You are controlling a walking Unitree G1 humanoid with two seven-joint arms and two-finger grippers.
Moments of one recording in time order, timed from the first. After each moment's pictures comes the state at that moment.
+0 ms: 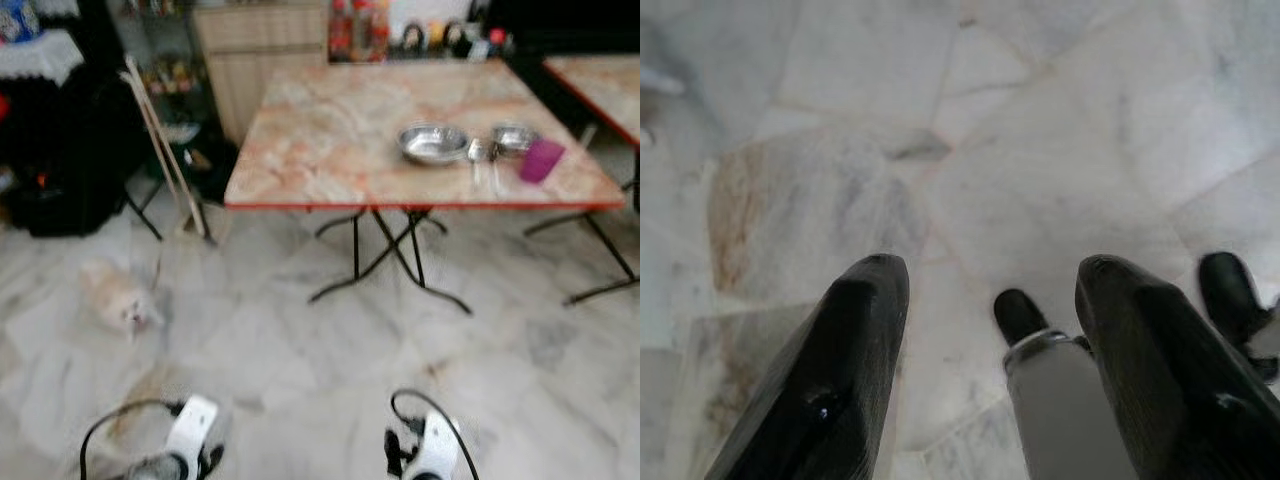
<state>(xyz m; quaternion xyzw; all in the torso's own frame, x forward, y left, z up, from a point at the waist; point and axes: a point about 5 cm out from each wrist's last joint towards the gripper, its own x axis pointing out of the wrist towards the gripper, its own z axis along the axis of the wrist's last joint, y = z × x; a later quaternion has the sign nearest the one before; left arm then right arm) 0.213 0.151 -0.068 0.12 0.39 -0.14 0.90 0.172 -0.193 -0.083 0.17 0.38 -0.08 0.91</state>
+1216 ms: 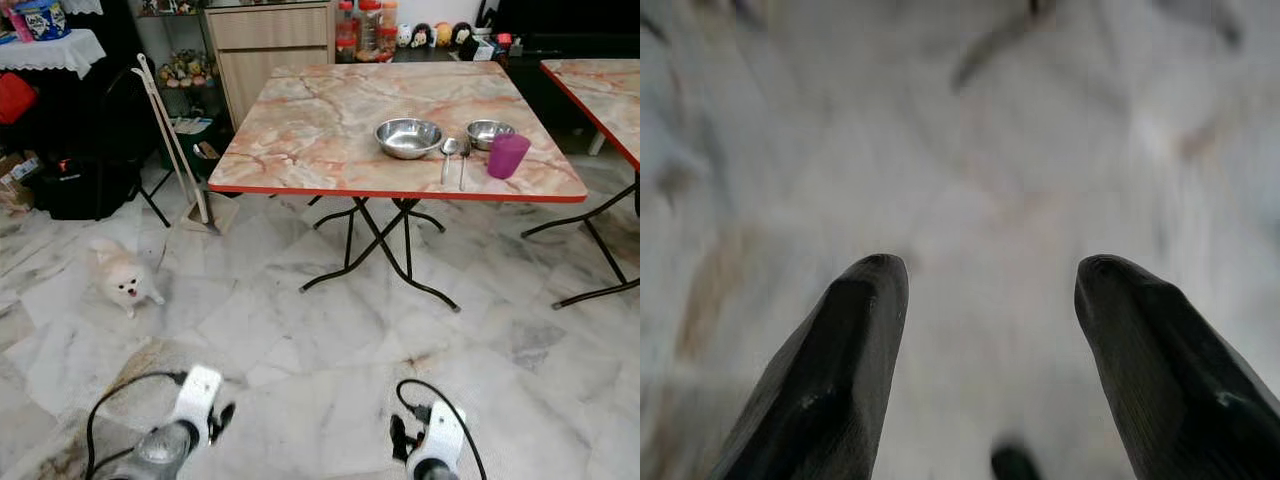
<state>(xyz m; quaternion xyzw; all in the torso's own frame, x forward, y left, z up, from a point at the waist) 0.268 0.143 -0.023 0.07 0.24 -0.11 0.96 0.207 -0.197 -0.062 0.16 0.30 -0.07 0.94</state>
